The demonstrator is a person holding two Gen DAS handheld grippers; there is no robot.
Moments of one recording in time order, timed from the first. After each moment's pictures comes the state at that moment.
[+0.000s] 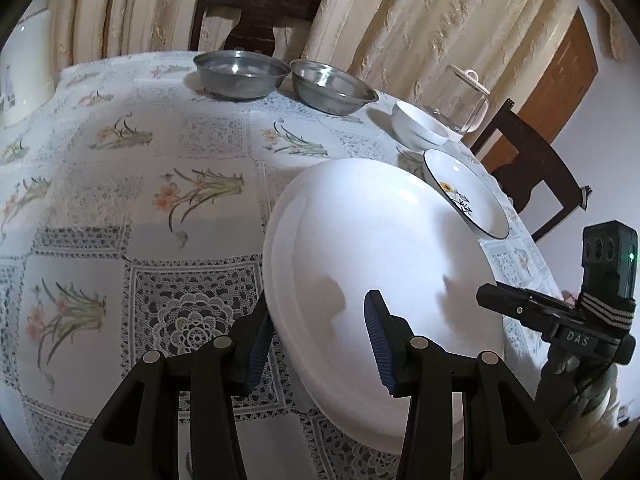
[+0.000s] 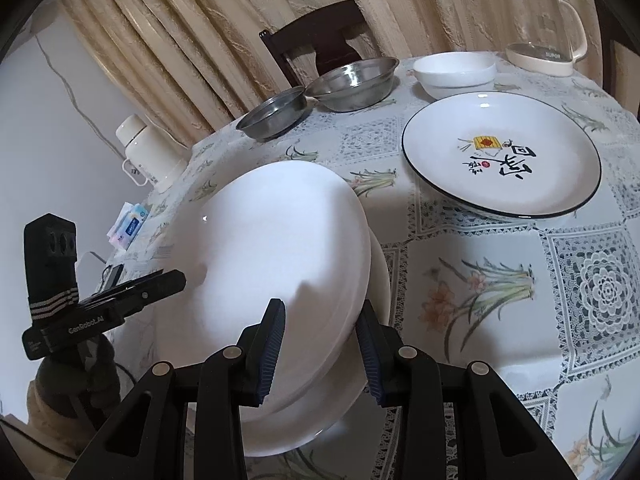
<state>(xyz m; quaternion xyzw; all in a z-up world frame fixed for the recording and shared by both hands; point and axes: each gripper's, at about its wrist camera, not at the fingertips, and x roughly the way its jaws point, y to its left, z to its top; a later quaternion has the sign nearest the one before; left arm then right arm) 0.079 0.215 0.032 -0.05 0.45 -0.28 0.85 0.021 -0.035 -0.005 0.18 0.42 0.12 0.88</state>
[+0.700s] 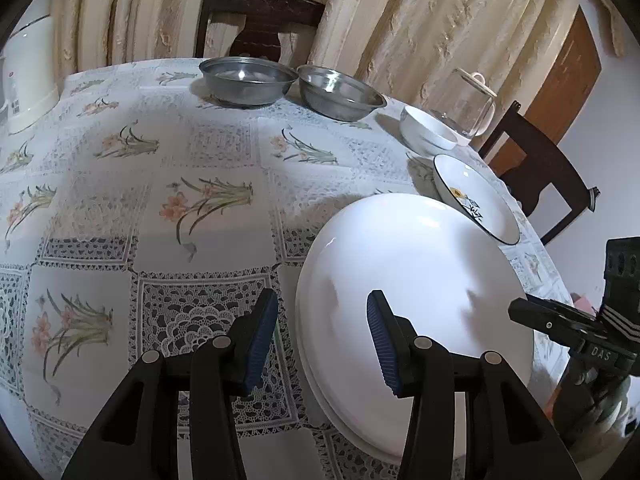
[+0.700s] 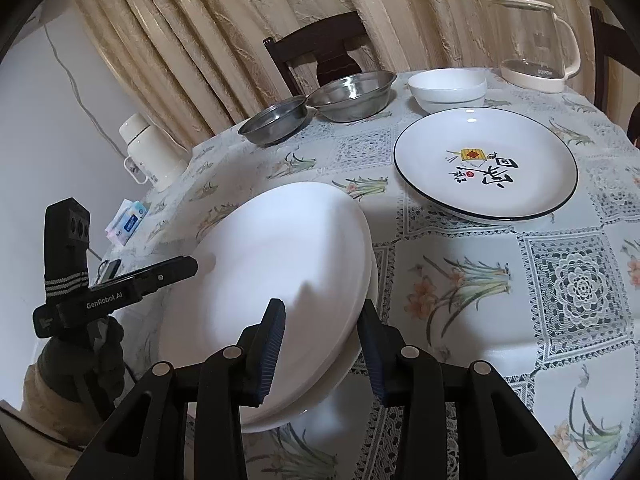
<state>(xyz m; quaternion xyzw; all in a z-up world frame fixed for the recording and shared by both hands) 0.088 0.215 0.028 -0.05 0.45 -0.26 0.85 0.003 -0.036 0.004 0.16 0.41 0.11 0.89</state>
